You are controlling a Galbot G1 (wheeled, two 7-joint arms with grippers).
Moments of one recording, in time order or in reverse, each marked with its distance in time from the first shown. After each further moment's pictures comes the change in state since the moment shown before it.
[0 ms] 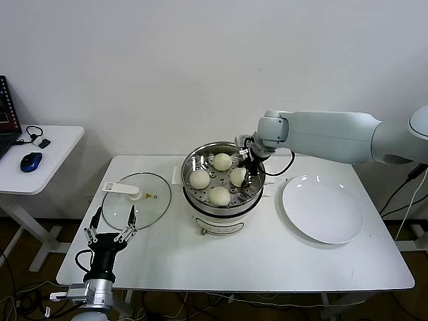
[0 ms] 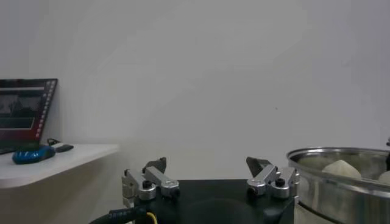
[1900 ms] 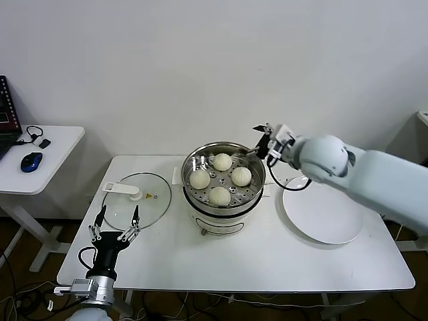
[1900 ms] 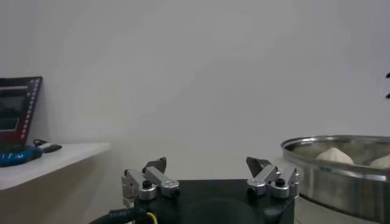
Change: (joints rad) left arm -0.025 0.049 0.016 0.036 0.002 0.009 0.006; right arm -0.492 -0.561 0.790 0.601 0.076 -0.128 0.800
